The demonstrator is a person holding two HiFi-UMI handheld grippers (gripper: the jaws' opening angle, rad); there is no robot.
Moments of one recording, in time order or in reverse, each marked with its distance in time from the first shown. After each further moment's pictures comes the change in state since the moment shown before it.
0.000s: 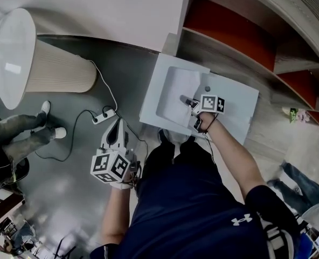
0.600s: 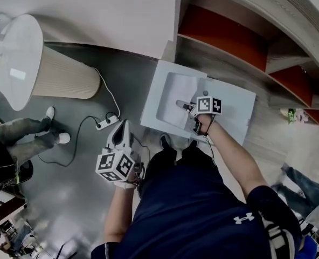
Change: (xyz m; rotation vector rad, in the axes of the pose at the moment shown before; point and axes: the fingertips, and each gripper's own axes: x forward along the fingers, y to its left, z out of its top) left arm -0.001 -0.024 0.004 0.014 -0.016 -0.029; right arm -0.008 0.004 -0.004 -0.062 0.065 -0.084
